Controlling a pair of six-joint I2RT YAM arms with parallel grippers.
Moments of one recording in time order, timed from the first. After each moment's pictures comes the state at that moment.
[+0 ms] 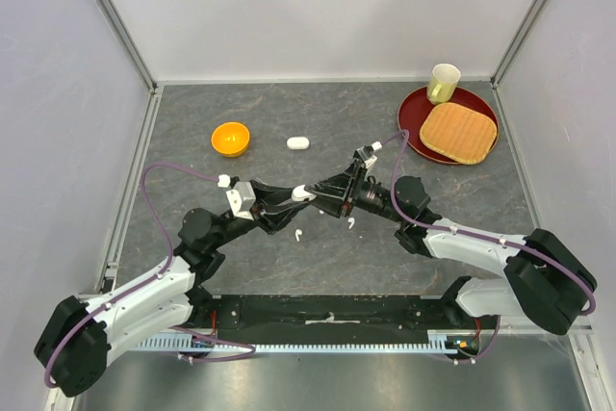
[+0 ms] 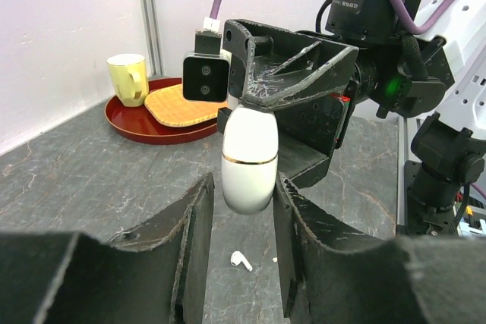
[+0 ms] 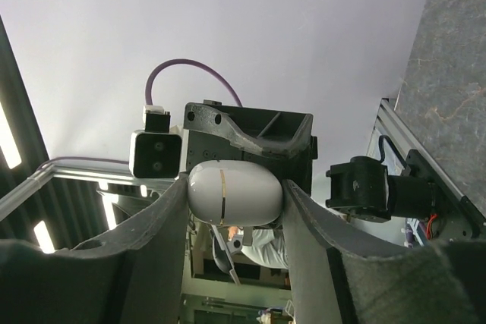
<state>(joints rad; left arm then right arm) -0.68 0.81 0.27 0.87 0.45 -0.15 0.76 1.28 0.51 0.93 -0.44 1.63</state>
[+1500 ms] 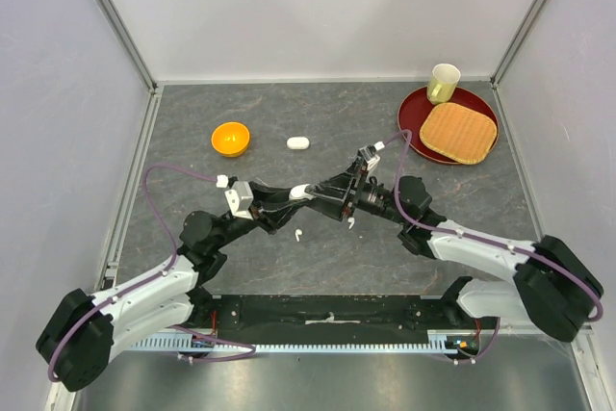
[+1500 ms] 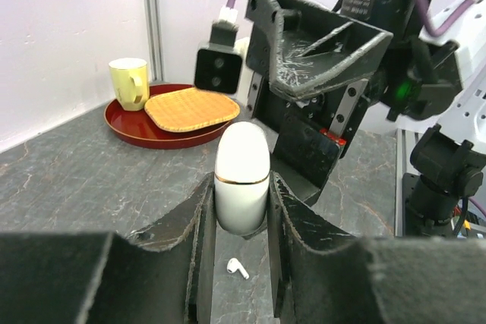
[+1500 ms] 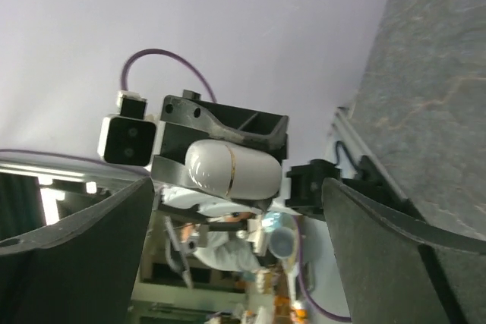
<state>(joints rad) -0.68 0.87 0.24 1.00 0.43 -0.19 0.76 1.25 0.51 0.88 -0.43 1.52</state>
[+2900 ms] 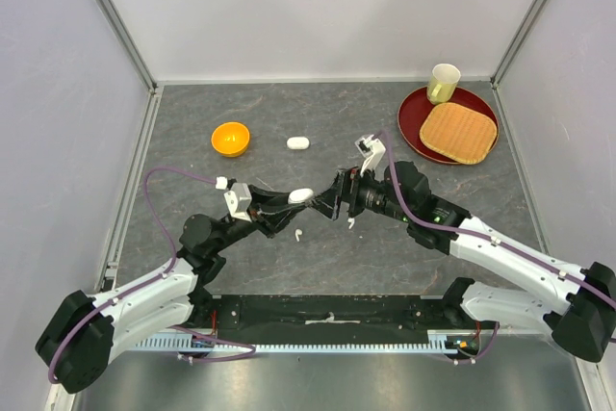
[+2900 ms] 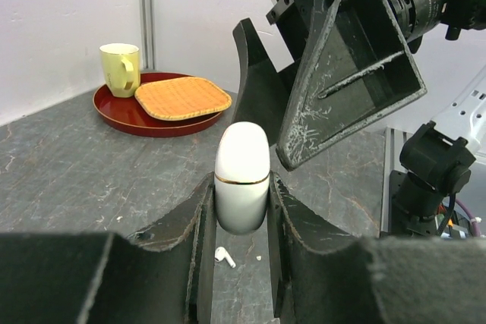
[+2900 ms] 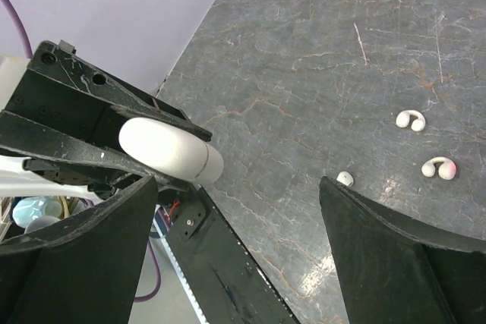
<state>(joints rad) -0.68 0.85 0.20 1.00 0.42 -0.24 0.85 1.06 0.79 0.01 -0.18 0.66</state>
